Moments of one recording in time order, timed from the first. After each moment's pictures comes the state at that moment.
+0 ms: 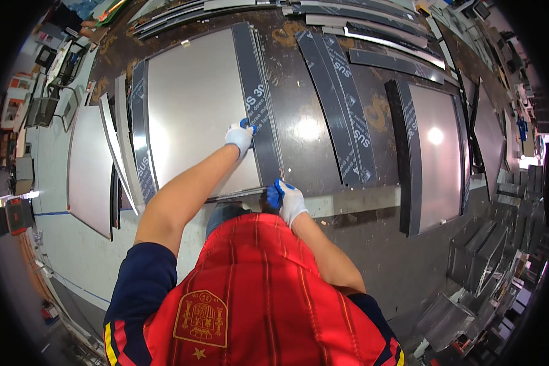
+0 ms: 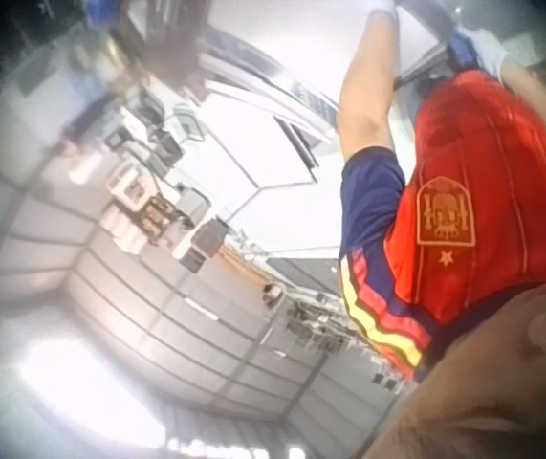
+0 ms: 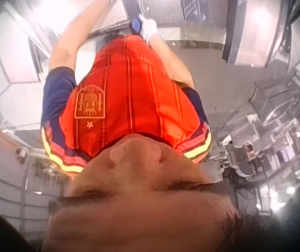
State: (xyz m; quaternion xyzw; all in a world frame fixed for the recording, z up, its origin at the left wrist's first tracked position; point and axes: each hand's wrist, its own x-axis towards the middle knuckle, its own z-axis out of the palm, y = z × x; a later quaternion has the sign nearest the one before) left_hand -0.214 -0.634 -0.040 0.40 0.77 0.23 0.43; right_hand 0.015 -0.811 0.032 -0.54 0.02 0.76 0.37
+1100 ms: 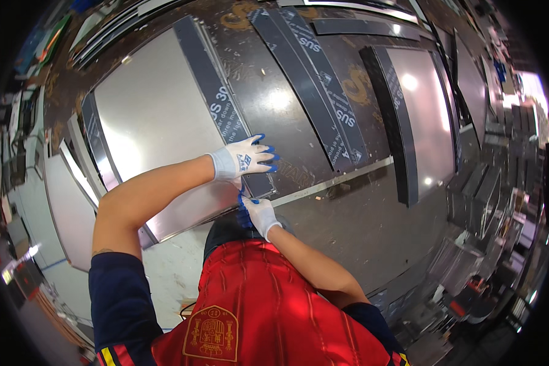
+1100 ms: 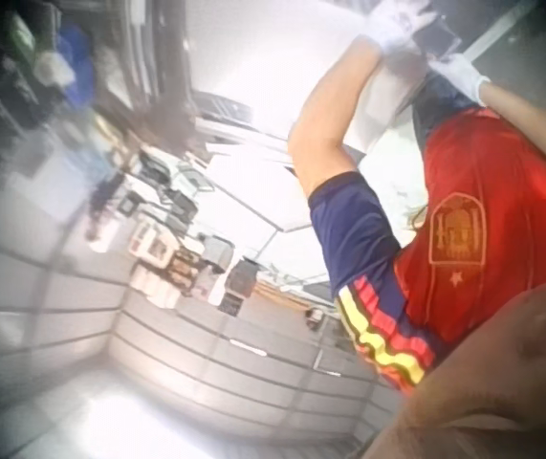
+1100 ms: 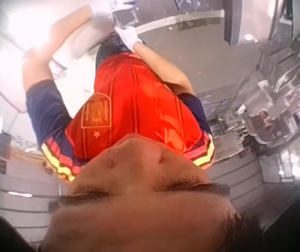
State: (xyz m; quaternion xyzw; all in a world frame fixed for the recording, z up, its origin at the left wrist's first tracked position) left_hand -0.173 -0.603 0.074 0.98 0.02 -0.10 0.18; right_hand -0.052 -0.830 0.029 -0.62 -0.08 0.74 0.26
